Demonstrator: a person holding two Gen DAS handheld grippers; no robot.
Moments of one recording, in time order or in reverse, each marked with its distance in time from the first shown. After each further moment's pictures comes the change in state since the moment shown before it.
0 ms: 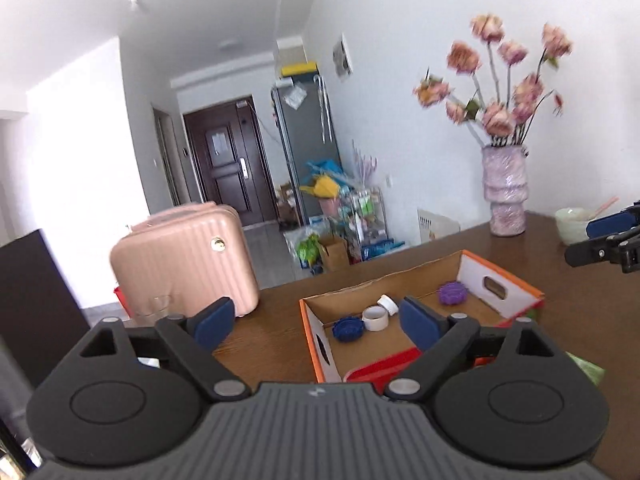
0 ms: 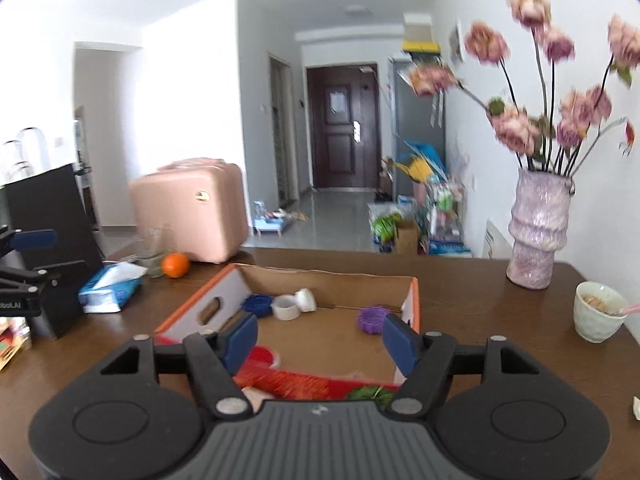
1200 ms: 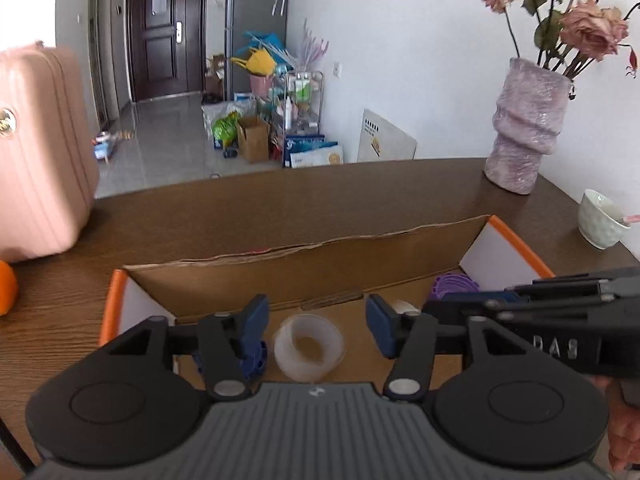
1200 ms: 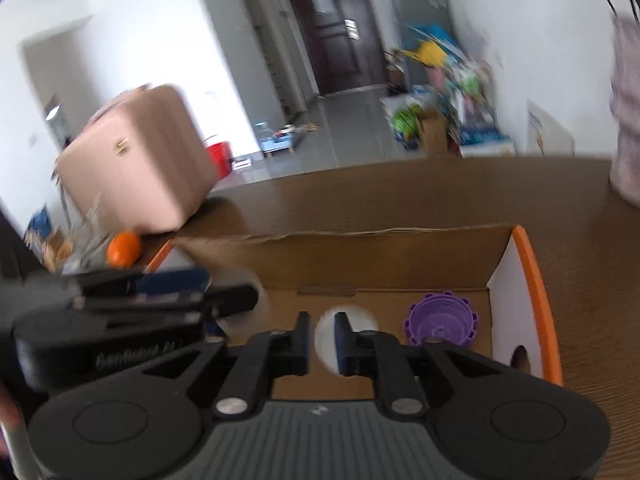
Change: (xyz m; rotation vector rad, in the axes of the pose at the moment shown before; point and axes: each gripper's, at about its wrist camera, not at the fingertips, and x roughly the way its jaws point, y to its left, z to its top) left arm 0.353 -0.039 -0.010 -0.177 0.402 -0.283; right arm 0.295 -0.050 0.017 0.253 0.328 0.090
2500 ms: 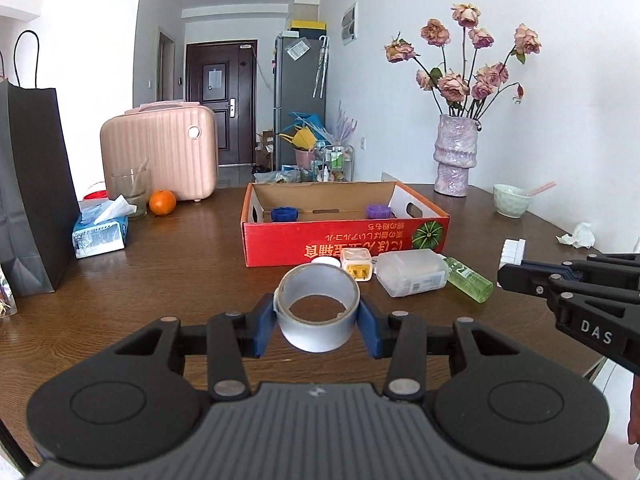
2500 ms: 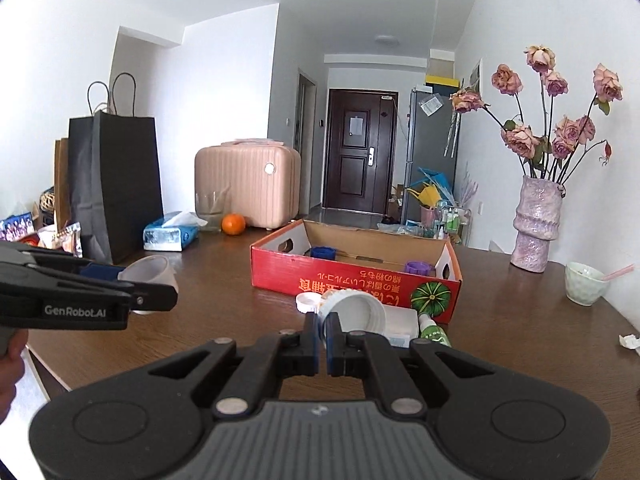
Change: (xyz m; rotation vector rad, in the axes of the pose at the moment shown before) left arm -0.357 -0.095 -0.271 -0.039 -0.274 0.150; right arm -0.317 0.137 -0.312 -0.354 -0.384 -0.112
